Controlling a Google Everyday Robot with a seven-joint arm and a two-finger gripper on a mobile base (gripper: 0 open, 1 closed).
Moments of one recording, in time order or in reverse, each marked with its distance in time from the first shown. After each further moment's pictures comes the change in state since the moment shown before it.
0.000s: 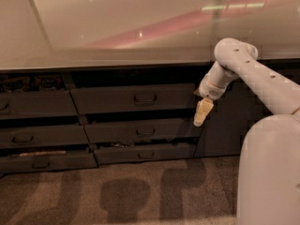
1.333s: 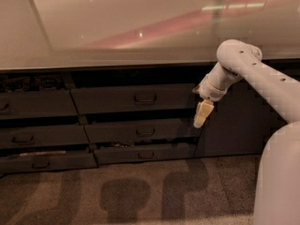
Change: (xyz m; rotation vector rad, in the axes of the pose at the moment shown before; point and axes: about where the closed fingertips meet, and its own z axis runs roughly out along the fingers) arm -0.009 0.011 -0.009 0.062 -0.035 -0.080
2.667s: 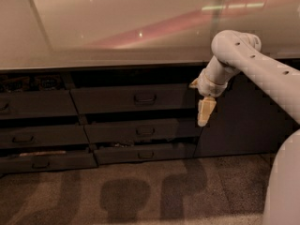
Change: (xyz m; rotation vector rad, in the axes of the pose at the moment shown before) arm -0.018 0.016 -0.032 0.022 0.091 -0.188
